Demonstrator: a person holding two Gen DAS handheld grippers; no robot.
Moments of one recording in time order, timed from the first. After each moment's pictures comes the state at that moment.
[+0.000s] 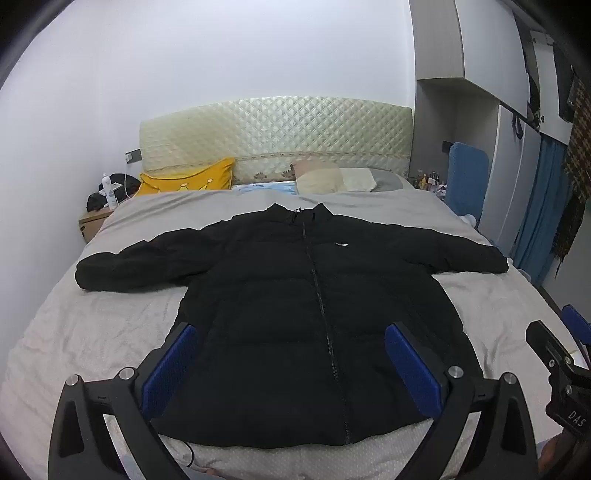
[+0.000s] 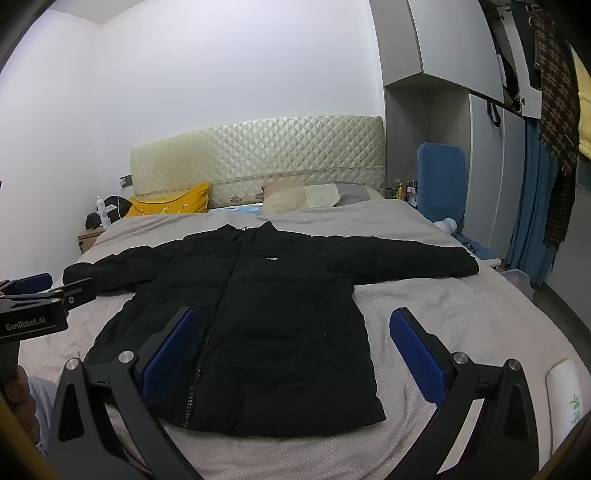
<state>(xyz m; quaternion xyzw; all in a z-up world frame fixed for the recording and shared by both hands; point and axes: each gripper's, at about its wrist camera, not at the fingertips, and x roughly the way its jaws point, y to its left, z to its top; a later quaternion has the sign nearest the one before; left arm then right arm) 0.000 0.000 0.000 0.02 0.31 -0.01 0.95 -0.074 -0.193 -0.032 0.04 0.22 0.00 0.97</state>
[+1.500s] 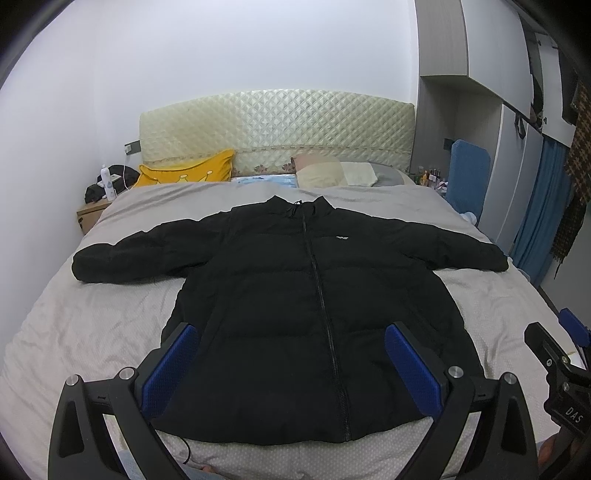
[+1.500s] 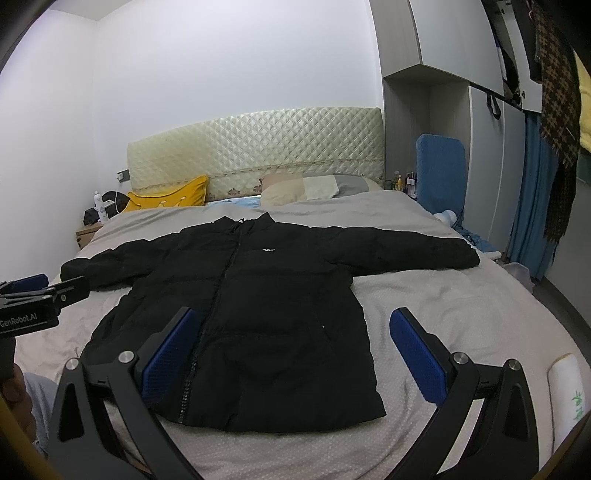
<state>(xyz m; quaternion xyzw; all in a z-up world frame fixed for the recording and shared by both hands) 0.005 0.008 -0.009 0.00 0.33 -0.01 0.95 -0.069 -0.196 -0.041 0.04 0.24 -0.01 0.97</state>
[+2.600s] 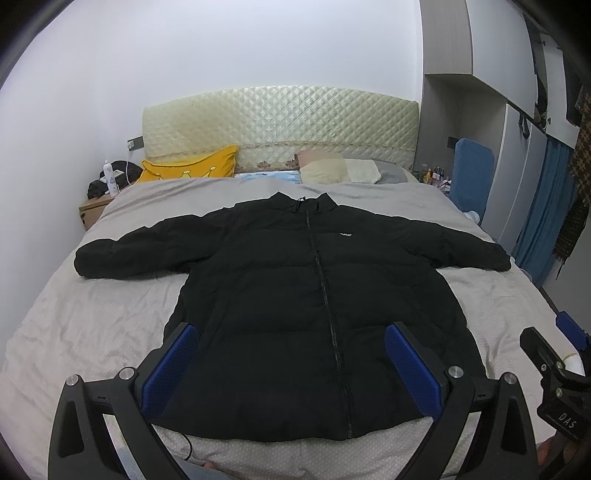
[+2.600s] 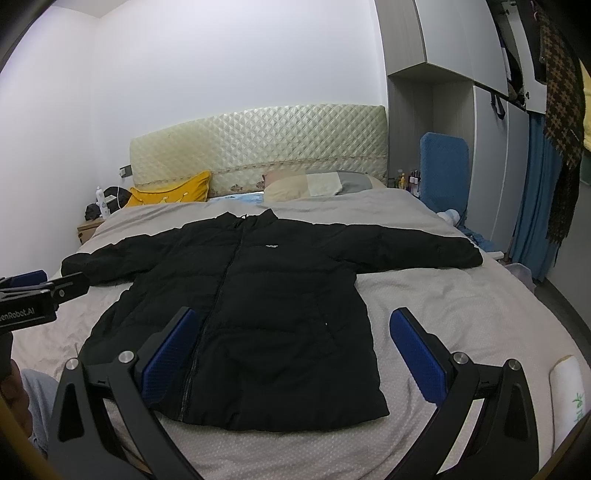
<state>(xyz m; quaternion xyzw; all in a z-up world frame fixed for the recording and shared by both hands) 0.008 0.011 -0.011 0.00 0.33 -0.01 0.94 -0.067 -0.188 -0.045 0.04 0.25 0.00 0.97</state>
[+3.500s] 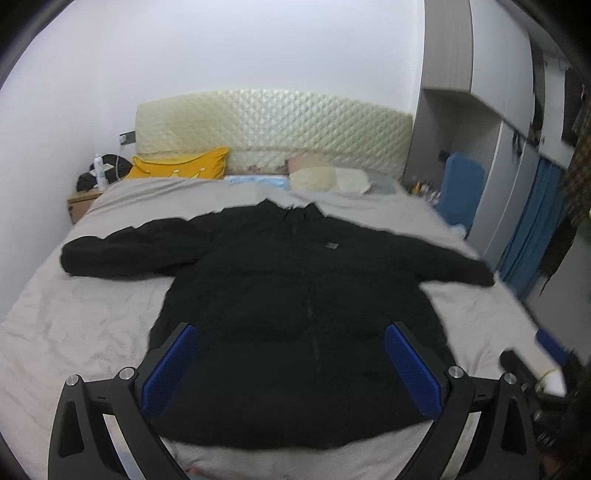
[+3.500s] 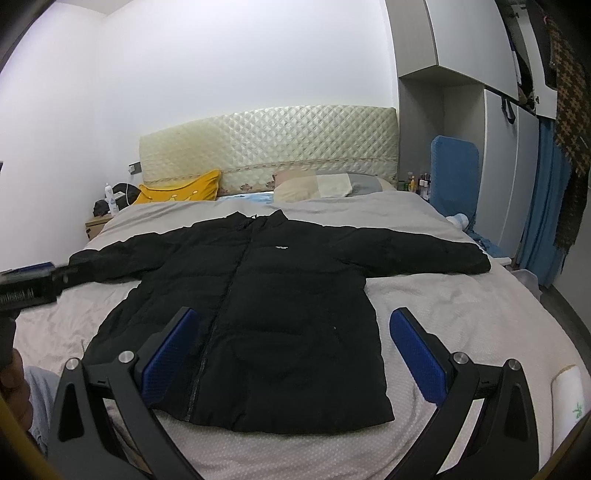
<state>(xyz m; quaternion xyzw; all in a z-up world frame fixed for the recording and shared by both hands) 0.014 0.015 0.005 -0.04 0.32 -0.04 0.95 -0.059 -0.187 -0.037 0.03 0.25 0.02 0.97</state>
